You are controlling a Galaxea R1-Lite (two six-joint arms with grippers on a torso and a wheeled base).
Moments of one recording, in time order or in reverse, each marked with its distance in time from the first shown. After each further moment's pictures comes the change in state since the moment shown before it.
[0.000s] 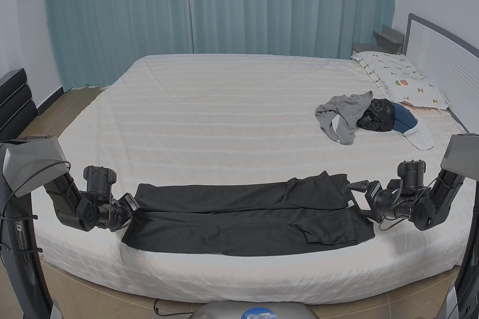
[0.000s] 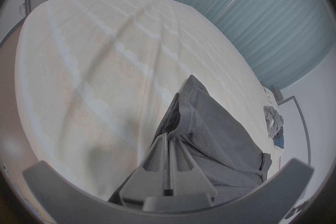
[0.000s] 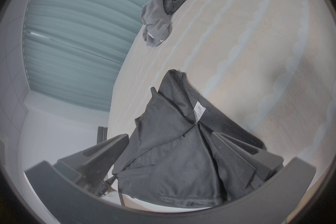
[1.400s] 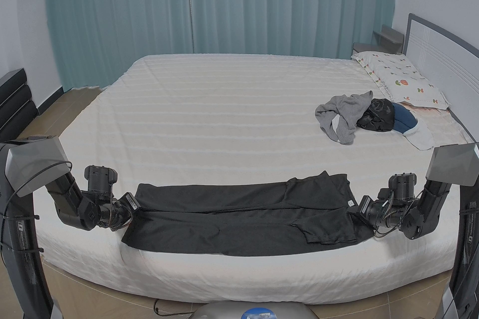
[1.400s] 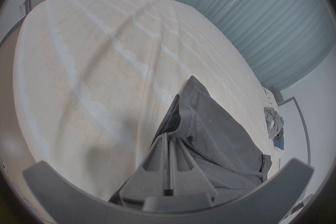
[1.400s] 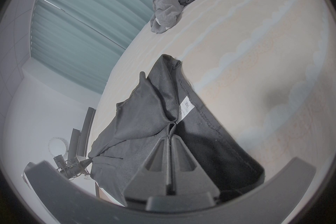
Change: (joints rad) left arm 0.002 0.014 -0.018 0.001 0.001 -0.005; right arm -0.003 0.148 -0.023 -0.103 0.001 -0.216
